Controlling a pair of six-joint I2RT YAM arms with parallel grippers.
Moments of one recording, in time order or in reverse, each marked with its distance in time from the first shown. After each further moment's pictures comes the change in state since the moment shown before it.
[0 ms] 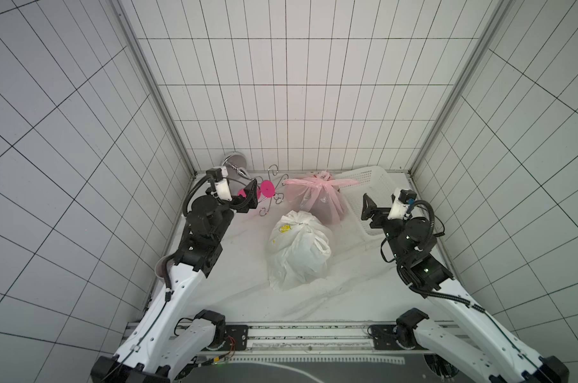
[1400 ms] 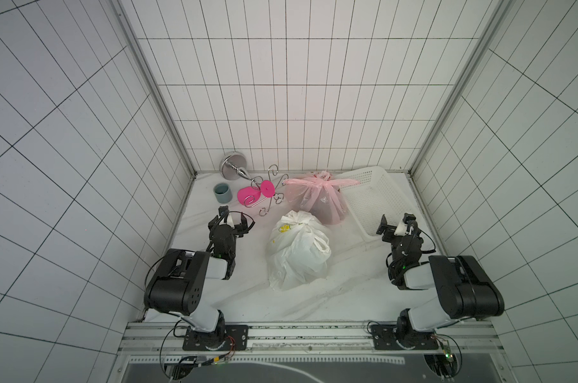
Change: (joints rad) left arm 0.163 0.671 -0.457 0.877 -0.191 0.149; right arm -0.408 0.690 -0.404 0.904 -0.202 -0.068
